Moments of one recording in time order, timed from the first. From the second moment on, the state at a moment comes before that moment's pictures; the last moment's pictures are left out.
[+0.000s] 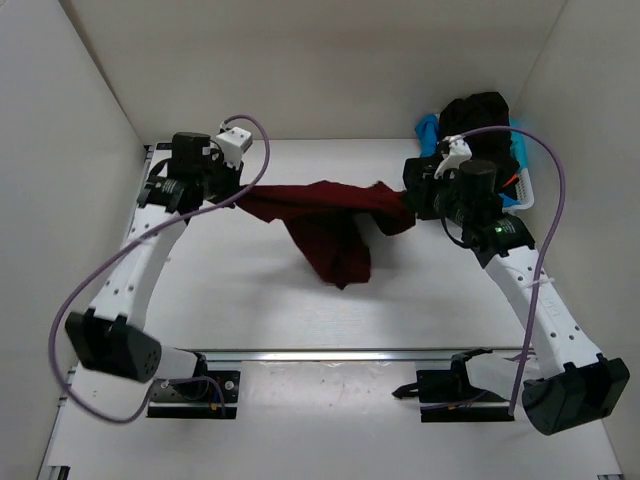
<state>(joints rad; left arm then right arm) -0.20 1.47 1.46 -0.74 0.19 0.19 0.24 1.12 1.11 -0.42 -0.23 0.27</state>
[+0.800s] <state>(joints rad) -0.23 1.38 1.31 -0.83 0.06 0.28 0.39 1.69 1.45 -0.70 -0.29 0.27</state>
